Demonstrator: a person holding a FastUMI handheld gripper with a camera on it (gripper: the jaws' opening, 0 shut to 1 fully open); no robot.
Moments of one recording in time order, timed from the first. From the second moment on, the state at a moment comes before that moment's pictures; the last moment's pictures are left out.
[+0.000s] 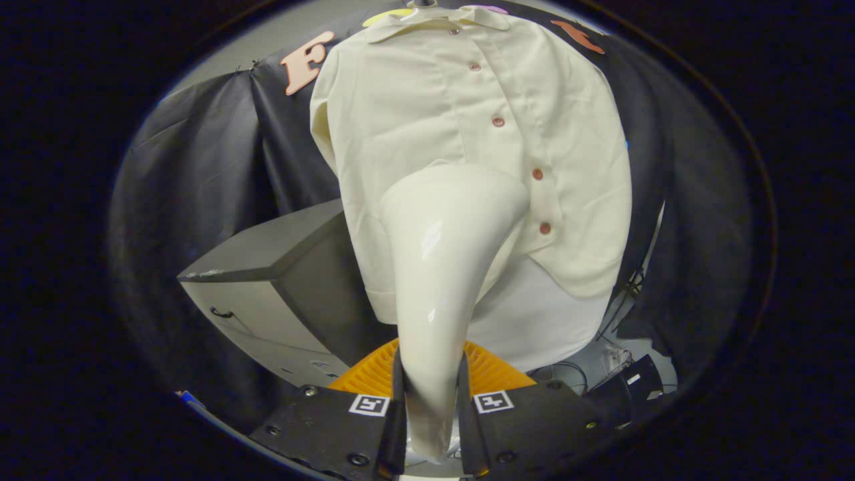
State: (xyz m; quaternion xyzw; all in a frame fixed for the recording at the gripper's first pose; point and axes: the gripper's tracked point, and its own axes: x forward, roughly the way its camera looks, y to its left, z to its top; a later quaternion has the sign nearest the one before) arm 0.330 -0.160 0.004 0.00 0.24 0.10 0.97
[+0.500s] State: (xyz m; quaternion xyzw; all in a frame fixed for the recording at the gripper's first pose) arm 0.386 -0.206 0.191 -0.02 0.15 0.10 0.98
